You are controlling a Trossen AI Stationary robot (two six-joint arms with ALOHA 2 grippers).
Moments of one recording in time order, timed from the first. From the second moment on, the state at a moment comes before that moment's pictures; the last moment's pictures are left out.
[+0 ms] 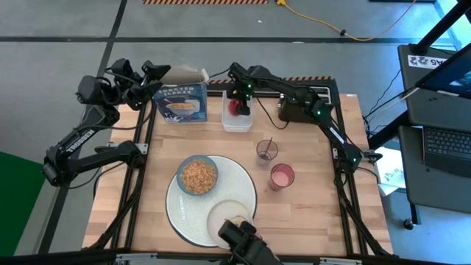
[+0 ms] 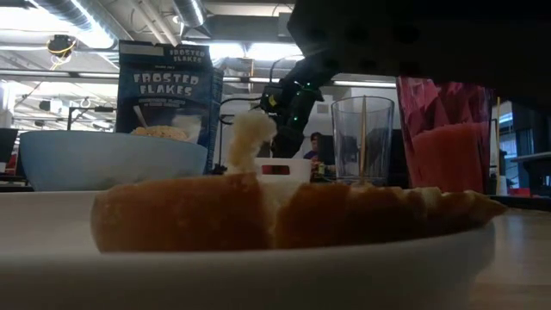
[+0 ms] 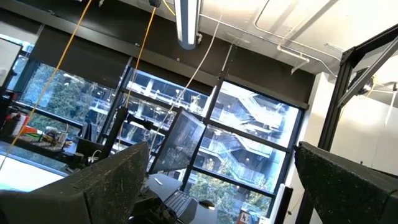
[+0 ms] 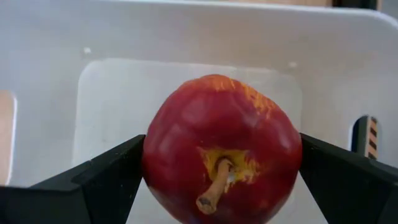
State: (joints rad) left arm 0.83 0.72 0.87 0.46 0.59 -0.75; right arm -0.58 2.49 2.32 -1.07 -0.28 -0.65
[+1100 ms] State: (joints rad) left arm 0.83 0.72 0.87 0.46 0.59 -0.75; right arm -0.57 2.33 2.36 -1.22 -0.13 -0.55
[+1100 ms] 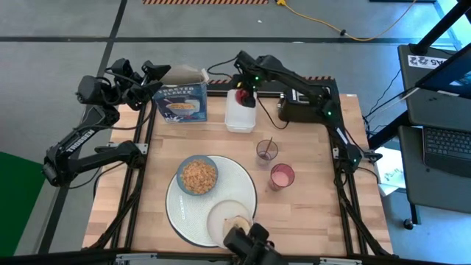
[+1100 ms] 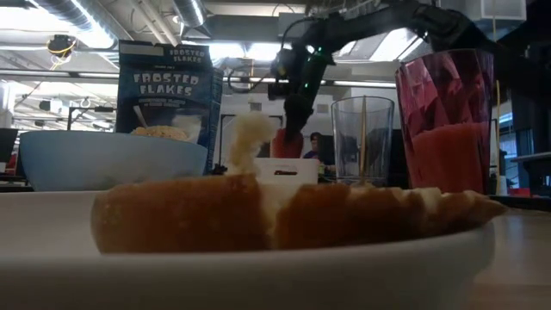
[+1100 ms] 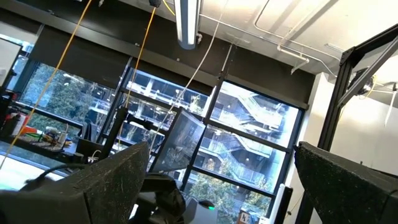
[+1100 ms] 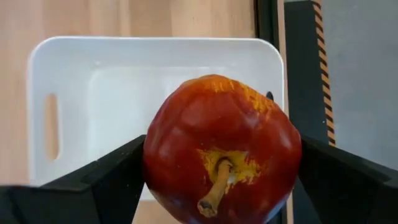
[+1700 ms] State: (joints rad) left arm 0.83 0.72 0.87 0.46 0.59 -0.75; right arm -0.32 2.13 2.36 -1.33 -0.05 -0.34
